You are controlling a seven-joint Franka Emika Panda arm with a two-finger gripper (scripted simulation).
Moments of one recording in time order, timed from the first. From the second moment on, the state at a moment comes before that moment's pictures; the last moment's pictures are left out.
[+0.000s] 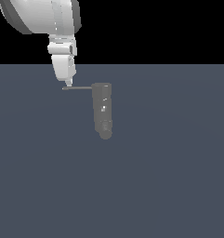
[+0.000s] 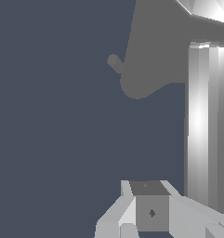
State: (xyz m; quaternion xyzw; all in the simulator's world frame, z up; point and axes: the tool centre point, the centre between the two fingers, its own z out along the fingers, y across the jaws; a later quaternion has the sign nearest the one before) arm 0.096 0.170 0.201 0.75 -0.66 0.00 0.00
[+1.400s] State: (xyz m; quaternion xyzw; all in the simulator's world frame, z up) arm 0.025 0.154 0.201 0.75 -0.66 0.00 0.00
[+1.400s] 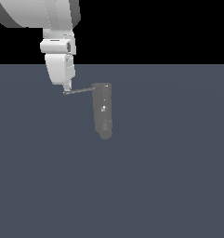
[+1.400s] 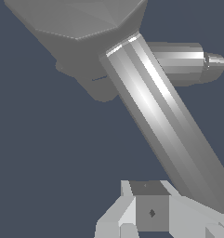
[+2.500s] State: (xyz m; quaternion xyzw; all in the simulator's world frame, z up) arm -0.020 0.121 0.201 0.76 -0.66 0.00 0.00
